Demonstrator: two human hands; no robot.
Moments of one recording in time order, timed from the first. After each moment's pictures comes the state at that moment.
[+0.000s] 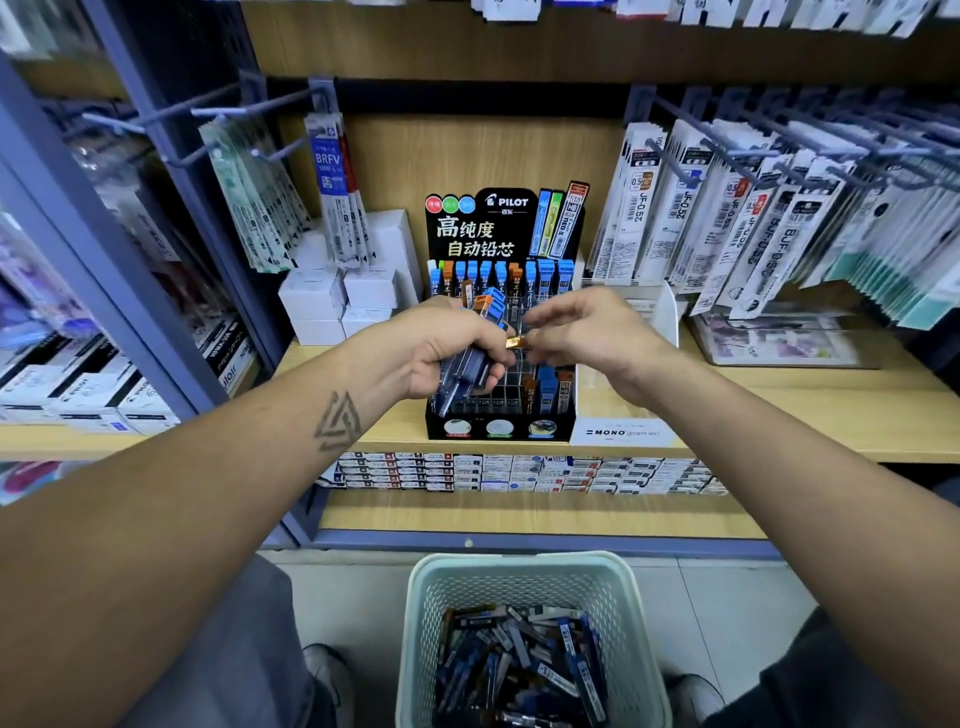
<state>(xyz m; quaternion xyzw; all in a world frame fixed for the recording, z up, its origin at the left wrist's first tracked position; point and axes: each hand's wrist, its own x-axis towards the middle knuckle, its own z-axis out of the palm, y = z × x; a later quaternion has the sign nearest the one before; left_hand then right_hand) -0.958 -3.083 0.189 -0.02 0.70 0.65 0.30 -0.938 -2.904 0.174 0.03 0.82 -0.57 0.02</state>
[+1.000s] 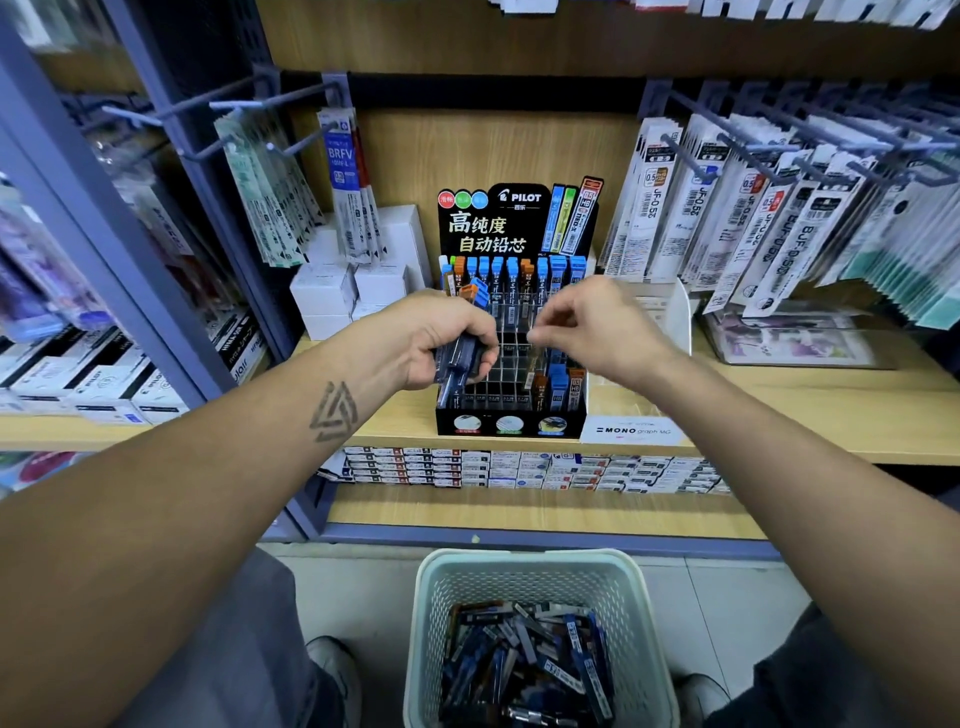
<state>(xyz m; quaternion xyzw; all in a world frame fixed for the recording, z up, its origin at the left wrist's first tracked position) -0.966 -3.097 0.187 -0.05 0.71 0.65 0.27 -0.940 -2.906 0.179 -0.10 0.95 -0.28 -0.08</state>
